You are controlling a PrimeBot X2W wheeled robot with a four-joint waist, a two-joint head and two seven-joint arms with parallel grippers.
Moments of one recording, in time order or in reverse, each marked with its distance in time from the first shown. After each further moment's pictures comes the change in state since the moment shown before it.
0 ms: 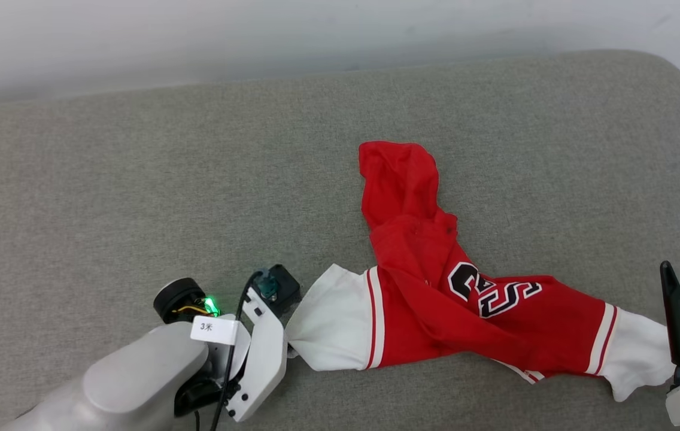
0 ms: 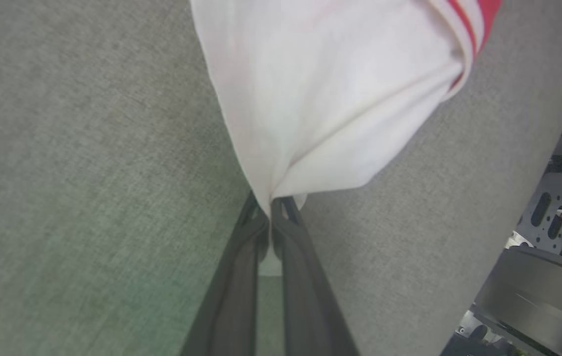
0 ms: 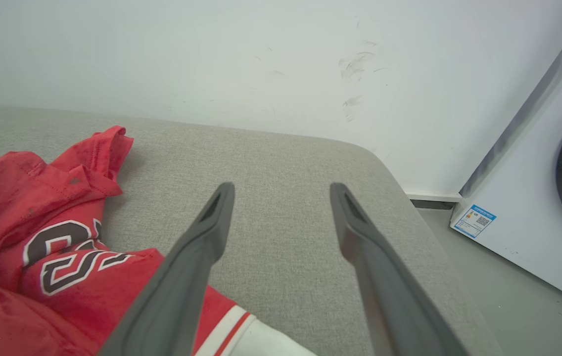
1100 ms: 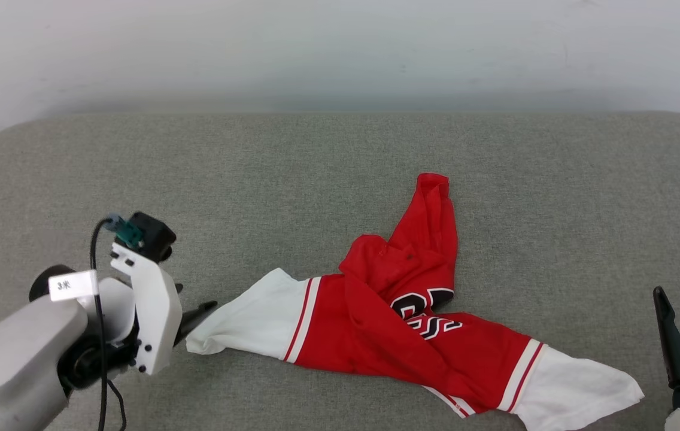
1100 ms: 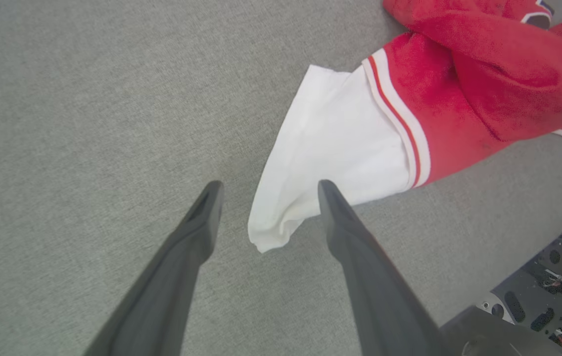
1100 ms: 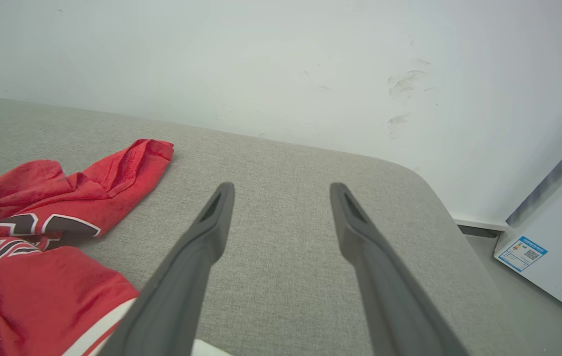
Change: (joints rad) left arm 0.048 0.232 0.178 -0.072 -0.232 0.062 -0.082; right arm 0.074 0.002 -0.003 -0.056 -0.010 0.000 0.077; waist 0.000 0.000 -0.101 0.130
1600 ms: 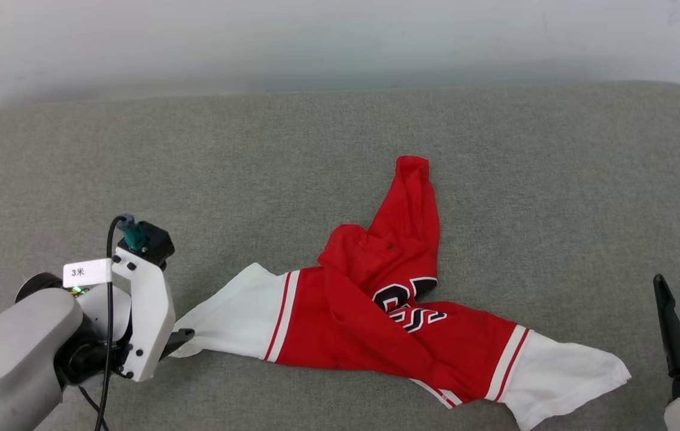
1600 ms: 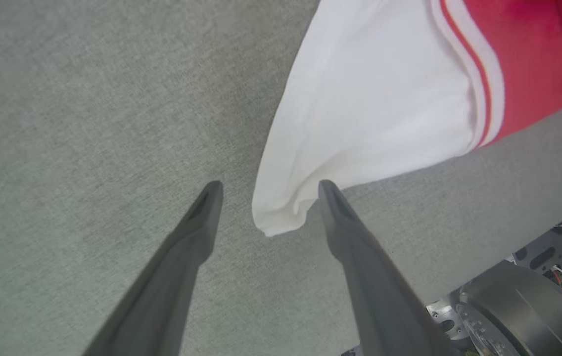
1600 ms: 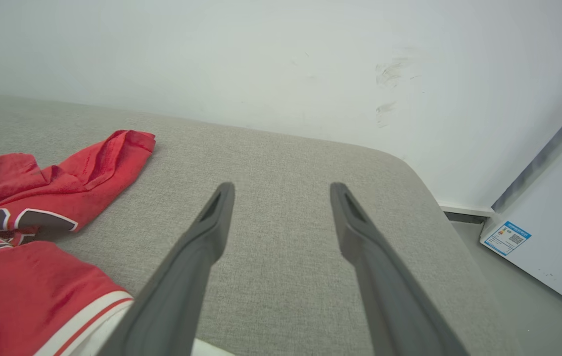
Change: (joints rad) left arm -0.057 0.012 -0.054 0.037 -0.016 0.015 0.206; right arm -0.023 0.001 0.006 -0.013 0.000 0.000 0.003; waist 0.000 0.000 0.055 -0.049
